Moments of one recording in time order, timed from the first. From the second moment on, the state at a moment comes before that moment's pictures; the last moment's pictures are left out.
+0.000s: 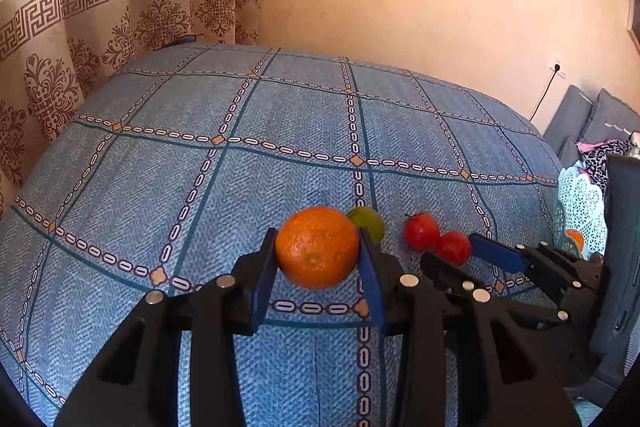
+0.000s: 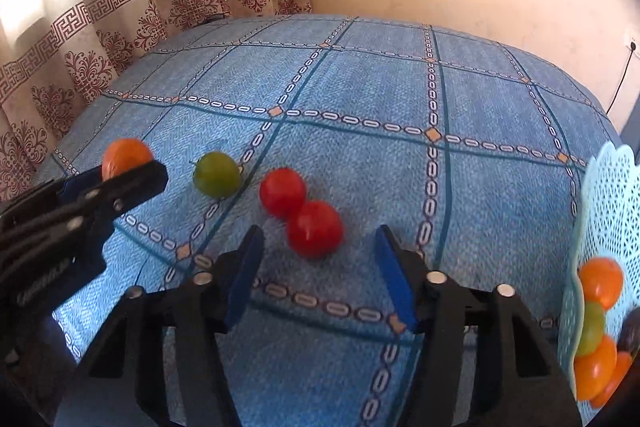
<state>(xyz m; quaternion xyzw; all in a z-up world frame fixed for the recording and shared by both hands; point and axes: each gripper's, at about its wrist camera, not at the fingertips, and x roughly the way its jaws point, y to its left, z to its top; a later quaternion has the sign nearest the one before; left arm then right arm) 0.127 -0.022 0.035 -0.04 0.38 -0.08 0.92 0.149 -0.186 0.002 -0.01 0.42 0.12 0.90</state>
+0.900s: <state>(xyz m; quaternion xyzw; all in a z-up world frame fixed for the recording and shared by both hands) 0.118 -0.034 0.037 -0.02 0.37 -0.11 0.92 0.090 -0.207 0.035 0.05 0.37 0.09 0.92</state>
